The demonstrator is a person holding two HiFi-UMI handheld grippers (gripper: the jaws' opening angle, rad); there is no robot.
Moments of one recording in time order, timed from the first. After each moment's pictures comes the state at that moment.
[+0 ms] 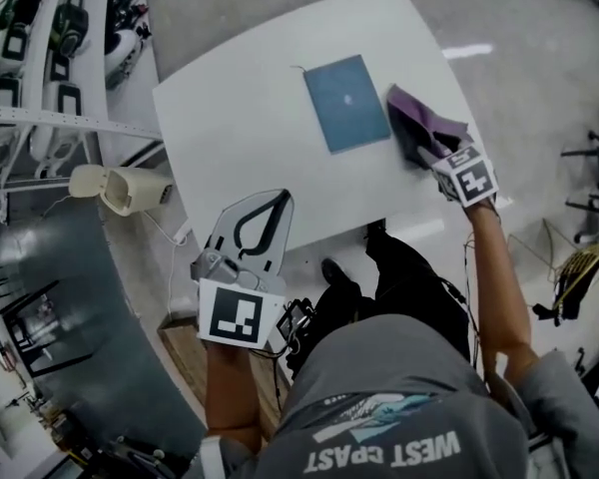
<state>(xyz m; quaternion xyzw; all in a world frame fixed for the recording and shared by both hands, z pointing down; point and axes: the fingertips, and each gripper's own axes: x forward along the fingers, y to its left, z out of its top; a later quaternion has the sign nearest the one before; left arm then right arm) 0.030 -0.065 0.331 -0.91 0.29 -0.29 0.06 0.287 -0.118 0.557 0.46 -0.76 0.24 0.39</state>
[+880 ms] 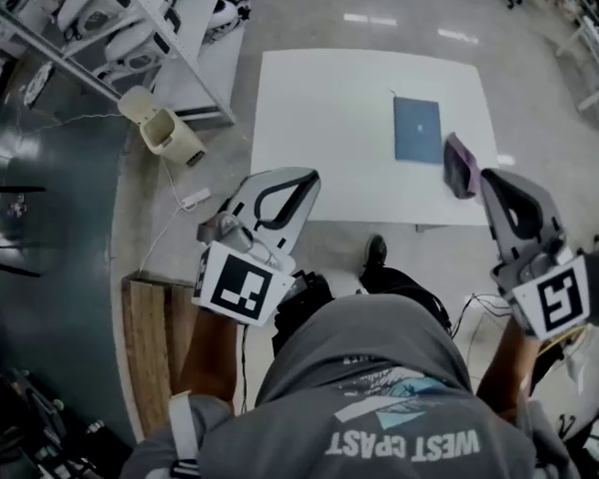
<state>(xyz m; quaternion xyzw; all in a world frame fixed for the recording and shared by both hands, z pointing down) -0.090 0.047 0.220 -0.88 0.39 -0.22 0.14 0.089 0.028 0.153 0.36 -0.92 -0.11 0.14</state>
